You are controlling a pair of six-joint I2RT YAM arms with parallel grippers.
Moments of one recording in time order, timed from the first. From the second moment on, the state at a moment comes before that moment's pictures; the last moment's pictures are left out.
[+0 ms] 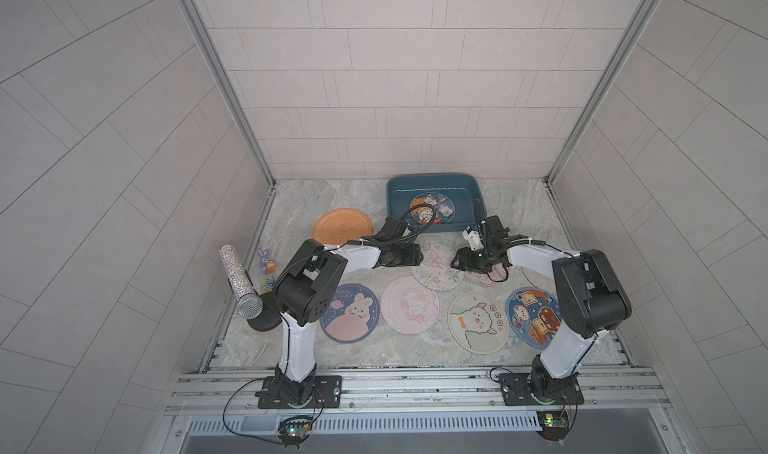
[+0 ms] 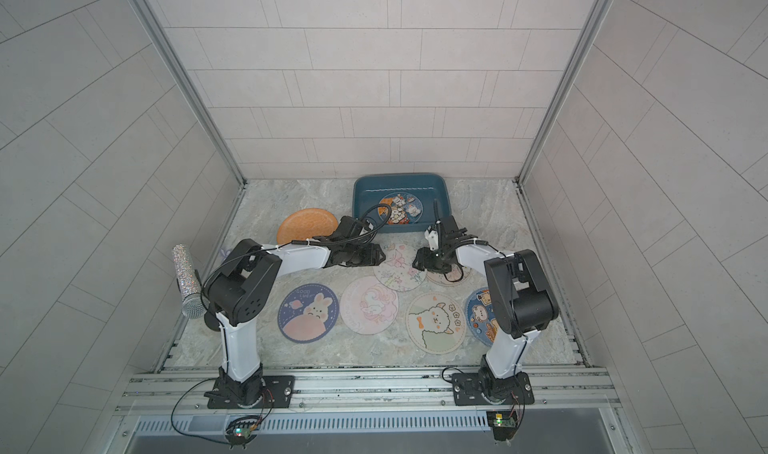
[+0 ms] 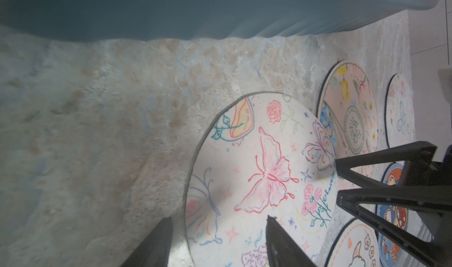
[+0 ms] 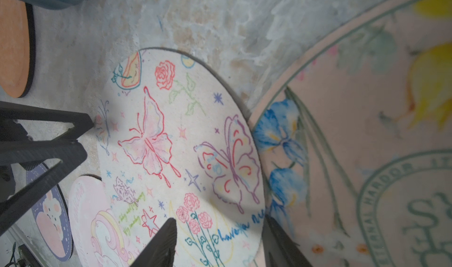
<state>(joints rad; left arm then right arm) -0.58 1.97 1.16 -0.12 0.30 -0.53 0.22 1.74 0.97 -0.37 -0.39 0.33</state>
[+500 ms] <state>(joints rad) -0.58 1.97 1.17 -0.12 0.30 -0.53 0.24 1.77 0.98 -0.35 -0.40 0.35</state>
